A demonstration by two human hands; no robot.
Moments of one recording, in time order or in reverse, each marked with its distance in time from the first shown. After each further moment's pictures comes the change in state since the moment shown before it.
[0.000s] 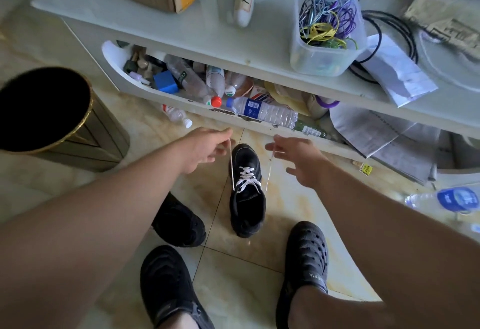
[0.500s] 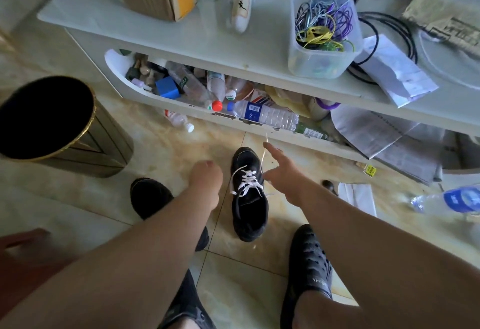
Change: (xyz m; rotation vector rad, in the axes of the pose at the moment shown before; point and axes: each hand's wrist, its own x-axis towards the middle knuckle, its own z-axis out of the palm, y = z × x) left_hand 0.006 -0.056 0.054 -0.265 0.489 -0.233; right_hand 0.012 0.046 0.029 -0.195 -0.056 -0.136
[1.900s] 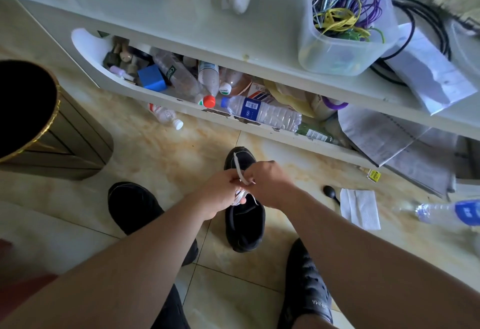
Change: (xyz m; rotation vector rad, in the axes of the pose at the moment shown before) left_hand 0.034 -0.016 0.031 0.261 -0.576 0.228; right_hand 0.043 0.000 0.020 -0.872 -0.065 -0.253
